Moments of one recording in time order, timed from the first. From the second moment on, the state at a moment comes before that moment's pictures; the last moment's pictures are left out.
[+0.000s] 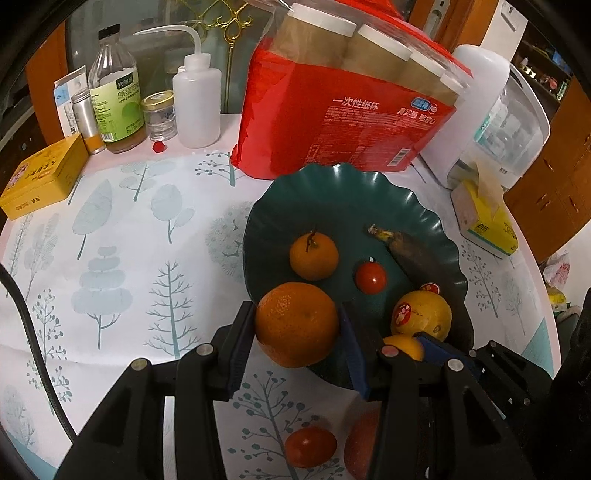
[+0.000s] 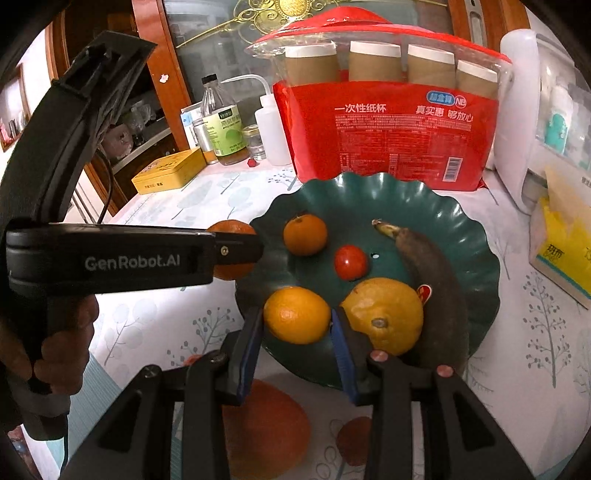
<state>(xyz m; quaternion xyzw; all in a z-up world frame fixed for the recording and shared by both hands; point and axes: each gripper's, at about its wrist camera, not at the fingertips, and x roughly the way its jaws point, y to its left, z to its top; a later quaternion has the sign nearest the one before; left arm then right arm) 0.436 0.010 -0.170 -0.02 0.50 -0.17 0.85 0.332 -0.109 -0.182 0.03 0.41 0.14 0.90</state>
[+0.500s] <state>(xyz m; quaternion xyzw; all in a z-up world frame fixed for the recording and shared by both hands) 0.408 0.030 -0.134 -0.03 0.48 -0.15 0.86 0.316 -0.118 -0.162 0.06 0.41 0.12 0.90</state>
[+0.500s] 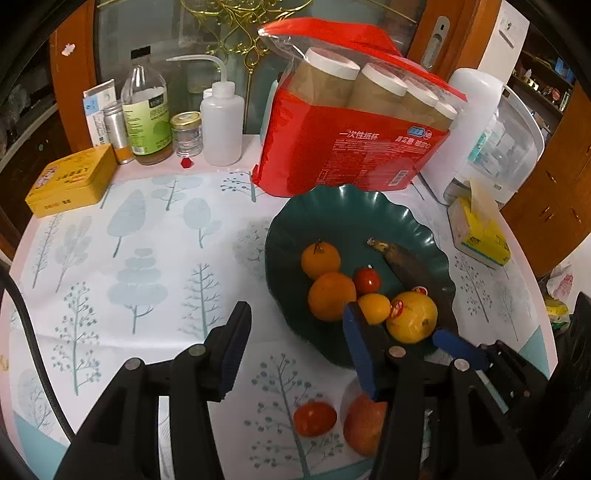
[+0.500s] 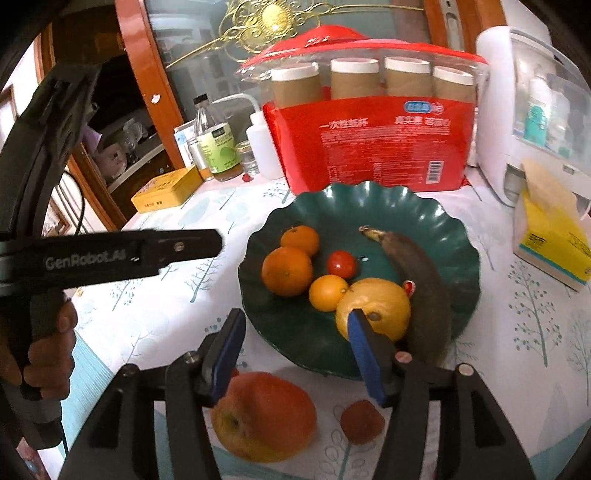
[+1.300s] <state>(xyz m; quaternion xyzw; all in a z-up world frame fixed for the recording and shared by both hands) 0.306 0.018 -0.095 -0.02 0.47 -0.11 0.88 0.234 -0.191 -0.122 0.12 0.41 0.08 0.90</state>
